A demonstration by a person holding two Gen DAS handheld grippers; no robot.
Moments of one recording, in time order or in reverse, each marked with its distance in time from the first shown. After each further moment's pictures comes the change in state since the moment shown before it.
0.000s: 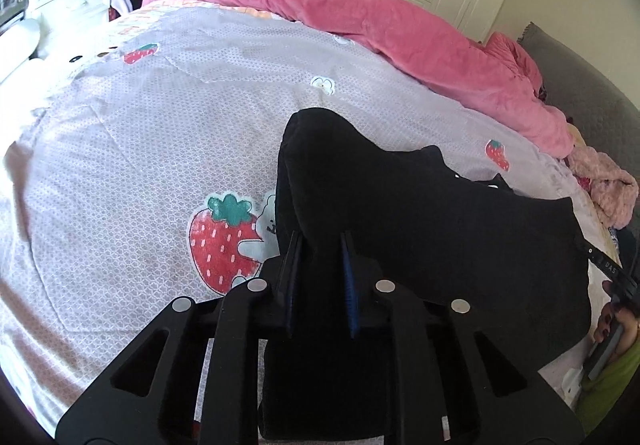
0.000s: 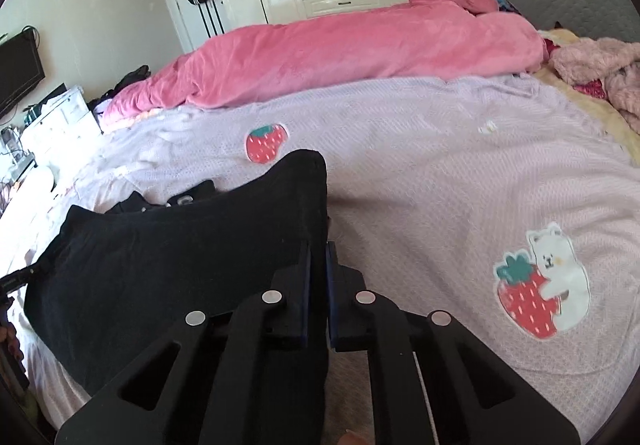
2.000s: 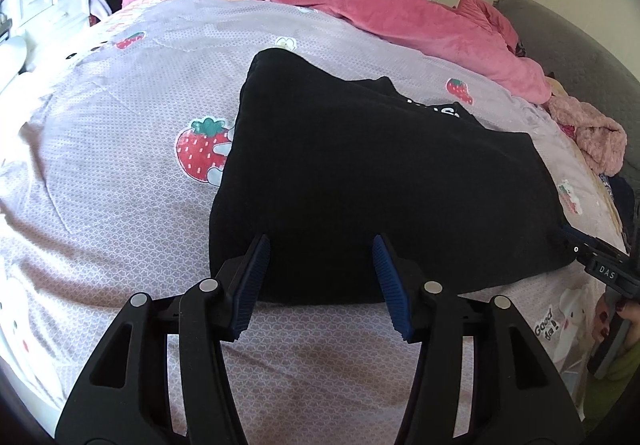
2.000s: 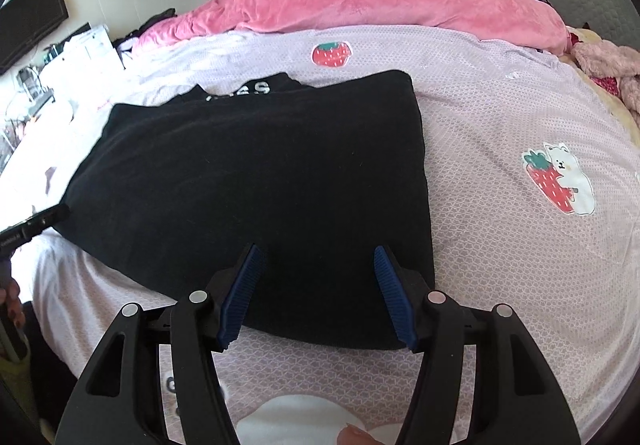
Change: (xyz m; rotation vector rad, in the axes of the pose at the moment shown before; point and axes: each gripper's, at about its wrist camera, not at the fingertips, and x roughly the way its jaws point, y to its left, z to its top) left arm -0.044 -0.033 -0.064 0.106 0.057 -0.022; right arm -0.046 0.060 -0.077 -0.117 0.151 0.037
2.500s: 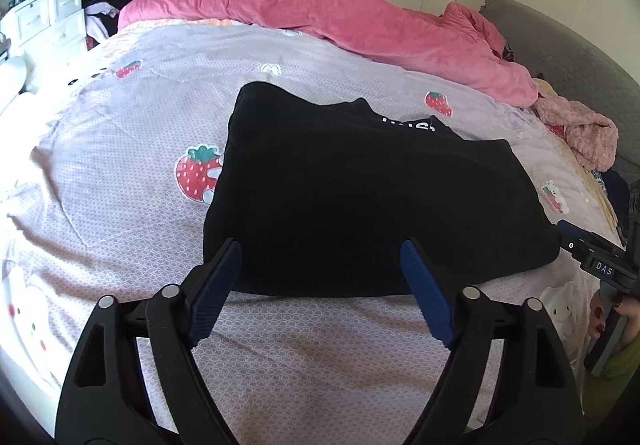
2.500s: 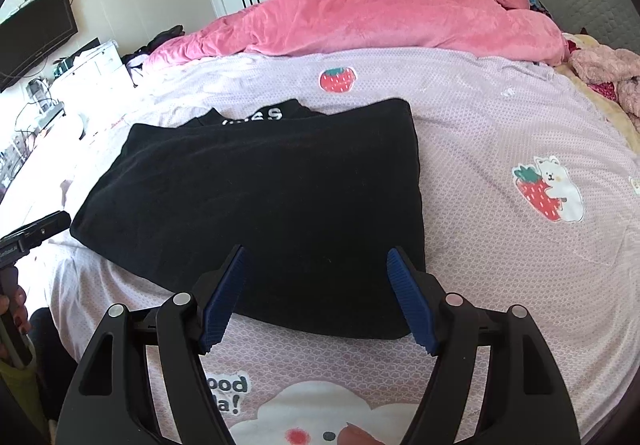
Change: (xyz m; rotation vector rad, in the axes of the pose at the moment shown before) left arm -0.031 -0.021 0.005 0.038 -0.056 0.005; right arm -0.030 0.004 0.002 0.004 -0.066 0.025
